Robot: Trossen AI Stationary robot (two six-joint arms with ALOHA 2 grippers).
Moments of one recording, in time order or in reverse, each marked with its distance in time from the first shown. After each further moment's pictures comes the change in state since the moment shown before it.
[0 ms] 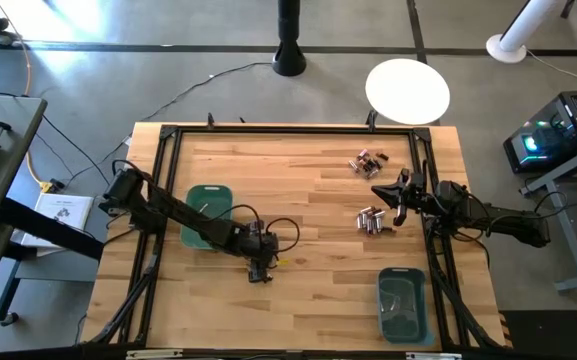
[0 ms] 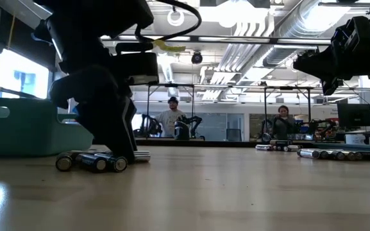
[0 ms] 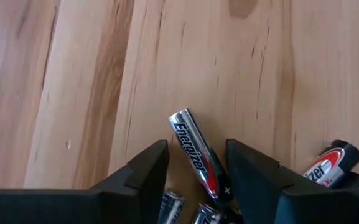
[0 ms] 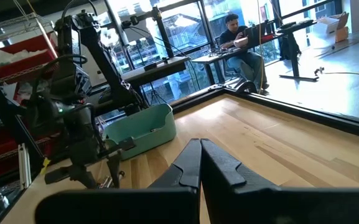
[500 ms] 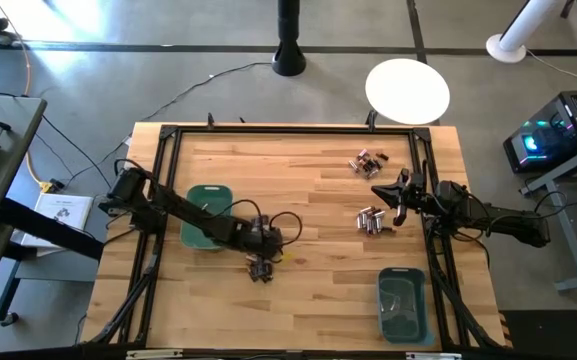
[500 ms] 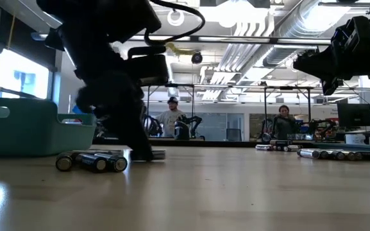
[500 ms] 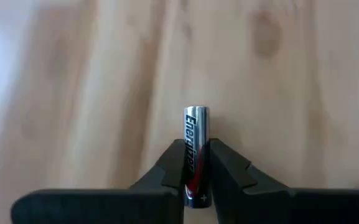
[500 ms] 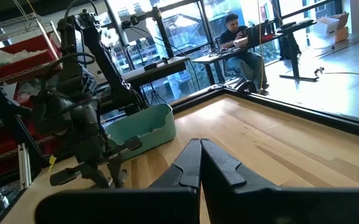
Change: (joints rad) left arm 0.043 -0.001 -0.006 0.113 -0.056 0.068; right arm 0.000 0.000 0.000 0.000 0.000 0.000
